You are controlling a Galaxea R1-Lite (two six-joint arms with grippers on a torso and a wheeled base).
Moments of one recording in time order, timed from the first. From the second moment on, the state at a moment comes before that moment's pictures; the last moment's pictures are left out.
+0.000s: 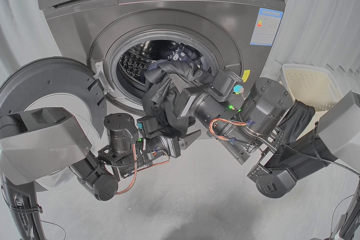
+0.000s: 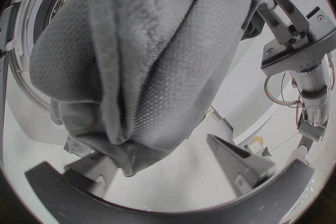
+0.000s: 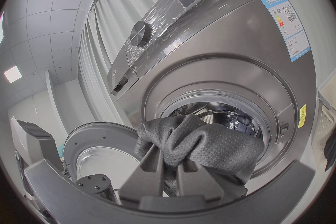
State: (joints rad) left arm -0.57 2.17 -0.76 -1.33 -0.27 -0.34; right arm 0.84 2.04 -1.01 -1.36 -0.17 0.21
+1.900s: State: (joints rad) left arm -0.57 1.89 -0.56 -1.55 -0.18 -0.22; right arm 0.75 1.99 -0.72 -1.39 -0.16 0.18
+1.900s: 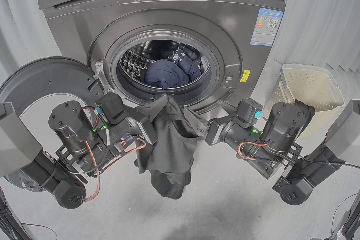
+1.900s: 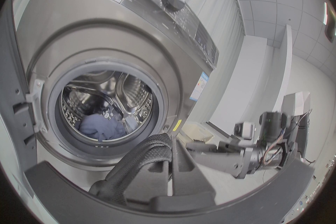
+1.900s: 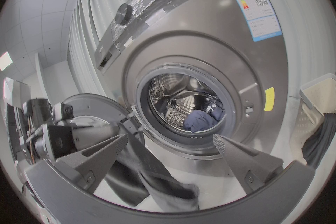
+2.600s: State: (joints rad) left arm -0.55 1.79 -0.62 -1.55 -0.17 -0.23; right arm 0.66 2.02 -0.56 -1.42 -0.10 0.17
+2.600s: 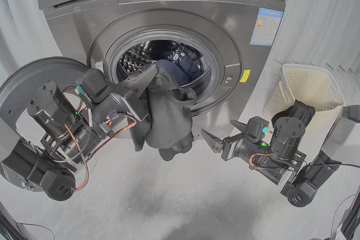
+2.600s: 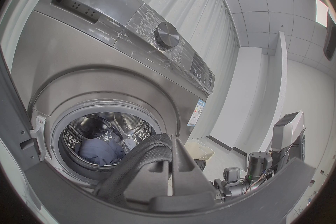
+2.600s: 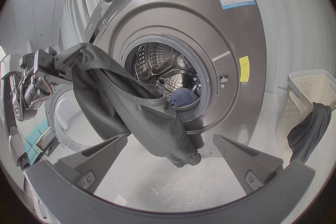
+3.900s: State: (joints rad) left arm -0.56 1.75 -0.61 -1.55 -0.18 -0.22; right arm 0.67 2.31 -0.96 -1.46 0.00 0.12
